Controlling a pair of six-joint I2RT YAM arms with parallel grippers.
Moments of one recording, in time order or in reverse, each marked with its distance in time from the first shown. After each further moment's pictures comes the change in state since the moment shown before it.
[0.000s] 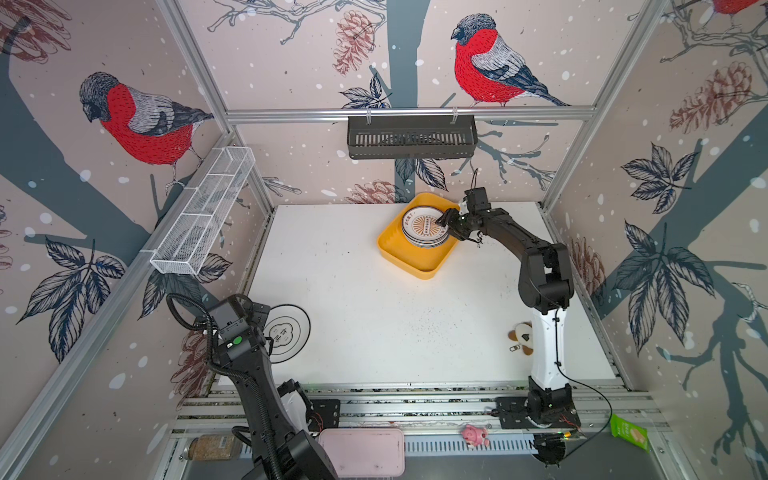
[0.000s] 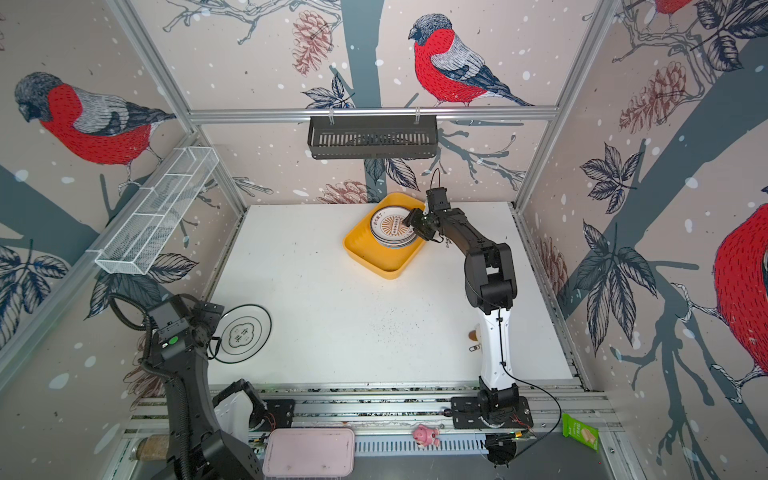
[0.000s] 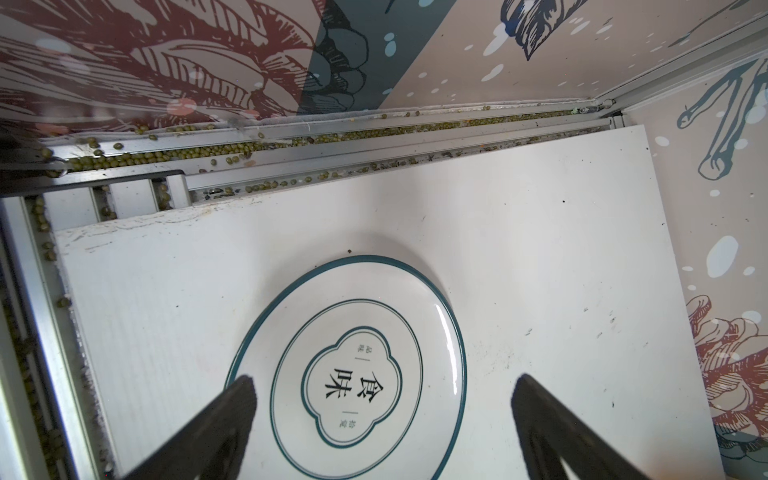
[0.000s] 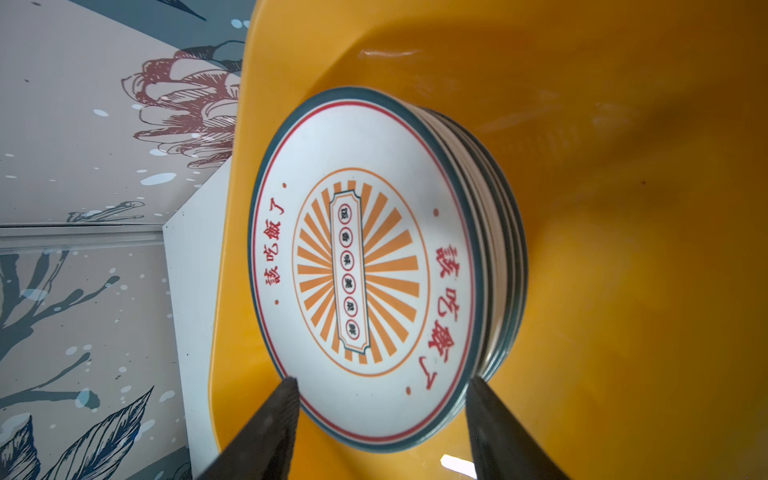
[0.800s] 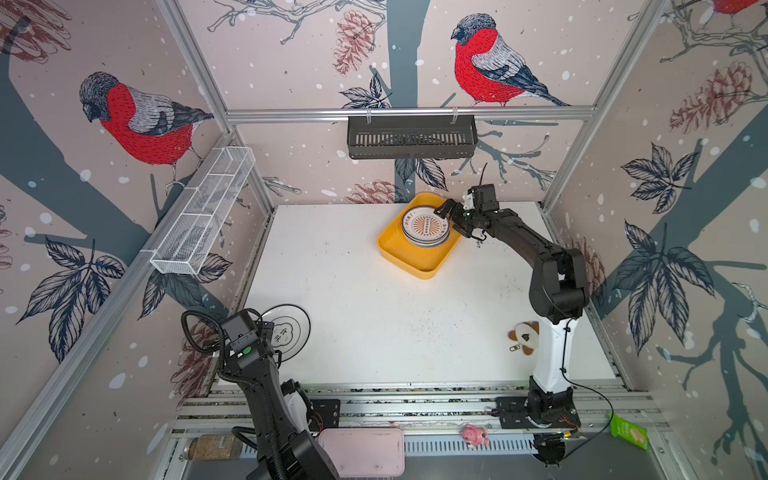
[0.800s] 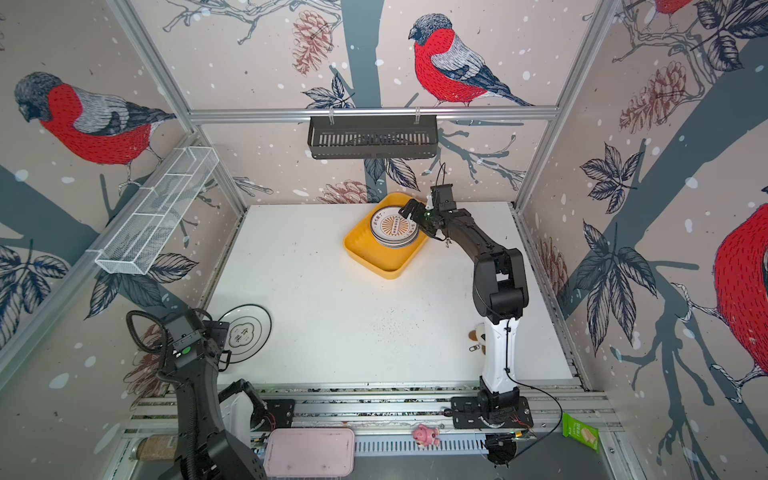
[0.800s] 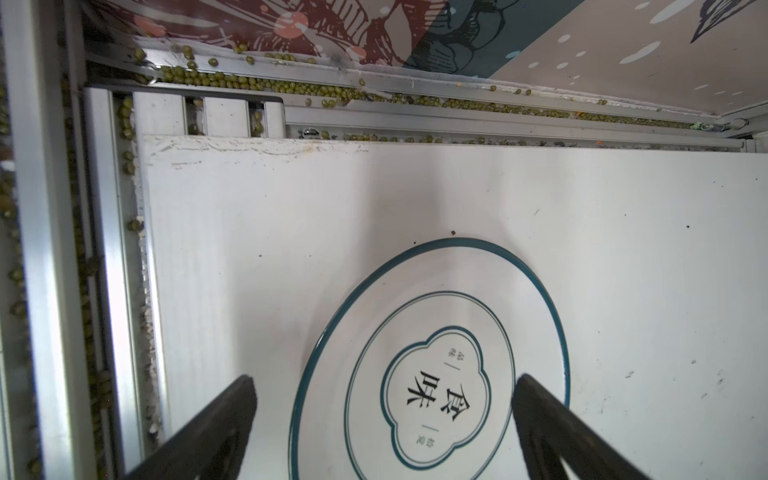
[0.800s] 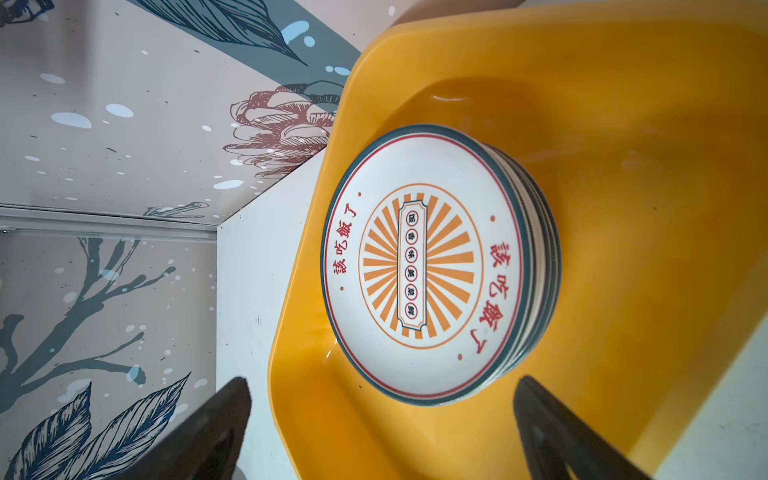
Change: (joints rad) left arm 0.004 -0.044 -0.185 0.021 -0.090 -0.134; right arm -0.003 -0.131 -0.108 0.110 -0.019 0.000
